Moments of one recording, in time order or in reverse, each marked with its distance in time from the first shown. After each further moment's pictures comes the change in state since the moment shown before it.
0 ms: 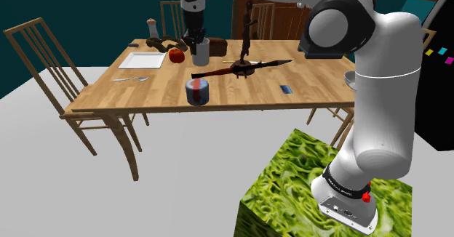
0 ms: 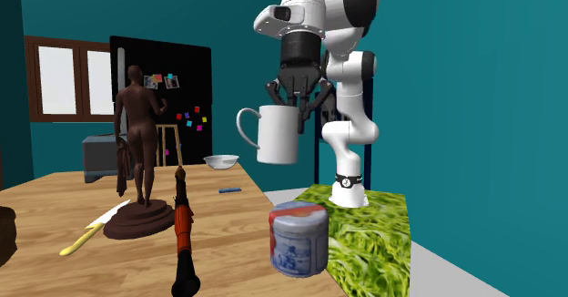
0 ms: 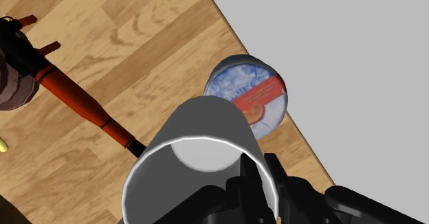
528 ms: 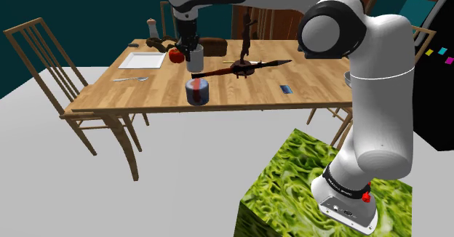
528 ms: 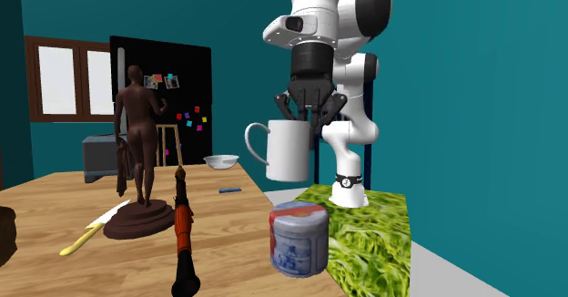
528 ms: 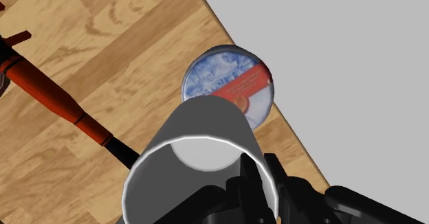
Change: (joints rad) arm 0.027 0.049 0.011 0.008 -0.002 0.040 0.040
